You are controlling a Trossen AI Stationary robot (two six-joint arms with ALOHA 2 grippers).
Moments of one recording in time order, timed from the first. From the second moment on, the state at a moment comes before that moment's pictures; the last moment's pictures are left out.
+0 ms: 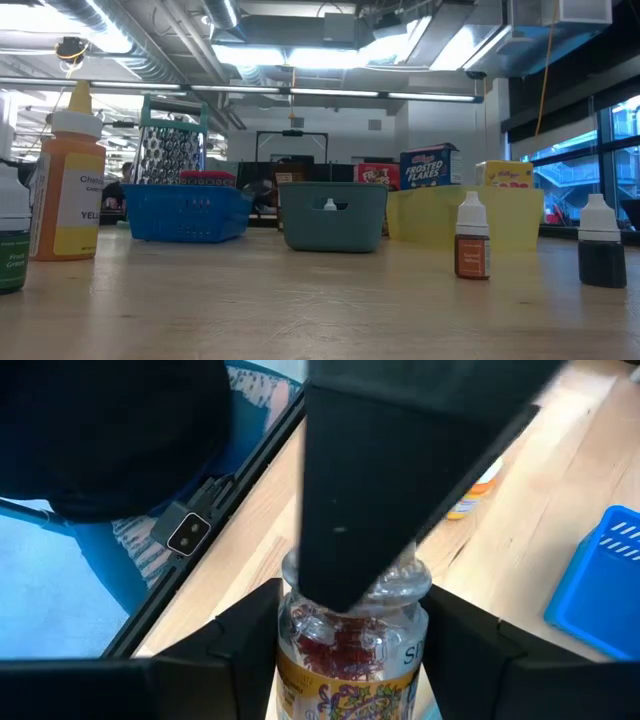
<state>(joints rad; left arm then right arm) -0.62 1.50 1.09 0.03 -0.77 1.32 0.25 2.01 2.06 -1.02 -0.33 -0.21</state>
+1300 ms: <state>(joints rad) -0.55 1.50 1.08 0.05 -0.58 1.32 0.25 2.01 2.06 -1.01 -0.34 -0.21</state>
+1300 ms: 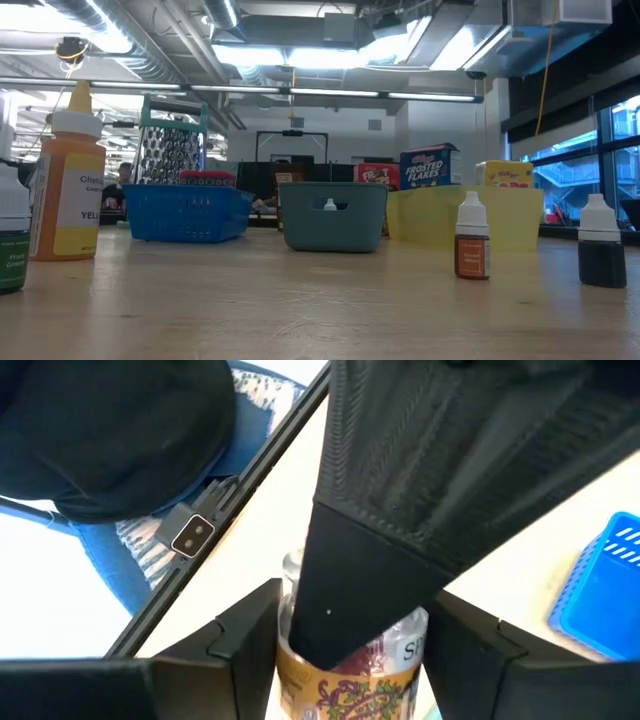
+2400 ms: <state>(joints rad) -0.55 1.50 1.08 0.03 -0.61 1.18 0.25 2.01 2.05 -1.07 -0.19 -0.14</state>
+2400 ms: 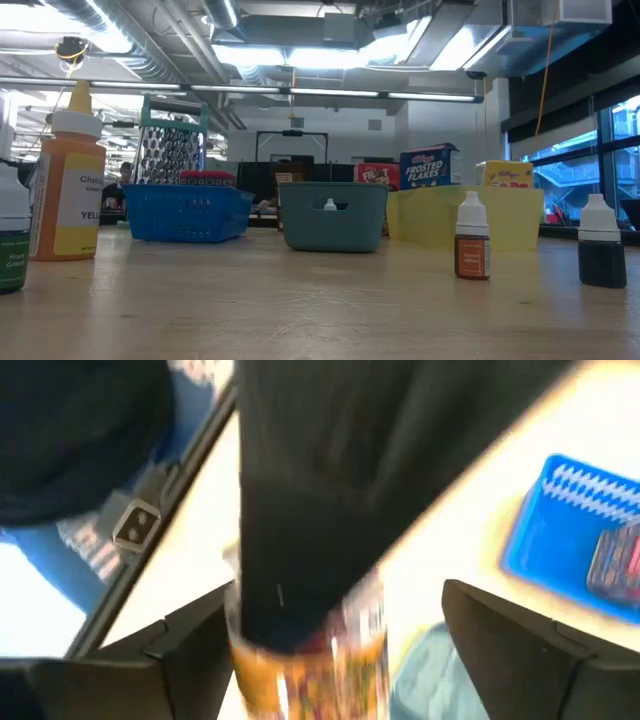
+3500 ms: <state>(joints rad) -0.39 1.16 1.09 -0.69 -0.75 0.18 0.46 1.86 2.07 -1.25 0.09 0.16</state>
